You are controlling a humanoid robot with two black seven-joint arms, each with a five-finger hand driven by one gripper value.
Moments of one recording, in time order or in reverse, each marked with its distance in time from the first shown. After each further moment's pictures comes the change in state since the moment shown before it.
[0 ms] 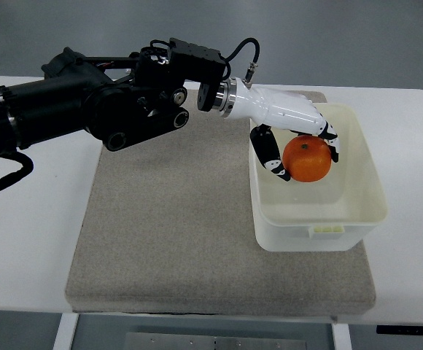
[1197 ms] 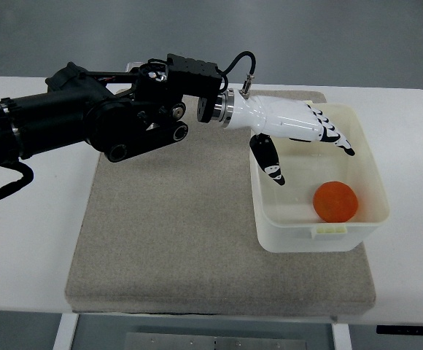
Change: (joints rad) left arm 0.027 -0.002 0.014 -0.012 0.012 0.099 0.000; right arm 0.000 0.000 0.000 0.000 0.000 0.000 0.000
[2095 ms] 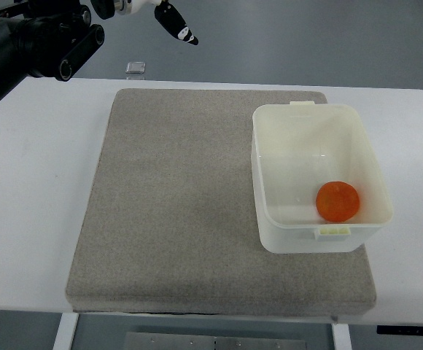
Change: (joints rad) left arm -0.038 0.051 -0.003 0.643 -0.197 0.090 0.000; right arm 0.000 0.000 0.000 0.000 0.000 0.000 0.000
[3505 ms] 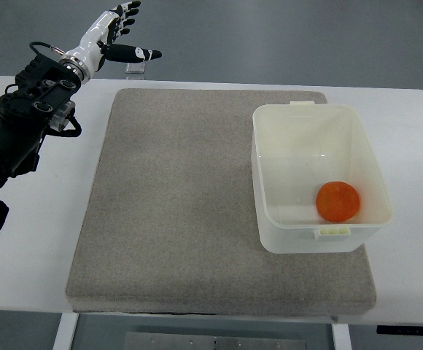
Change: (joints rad) left arm 0.314 -0.041 -0.141 0.123 -0.925 -0.141 0.163; right arm 0.000 0.000 0.000 0.000 0.000 0.000 0.000
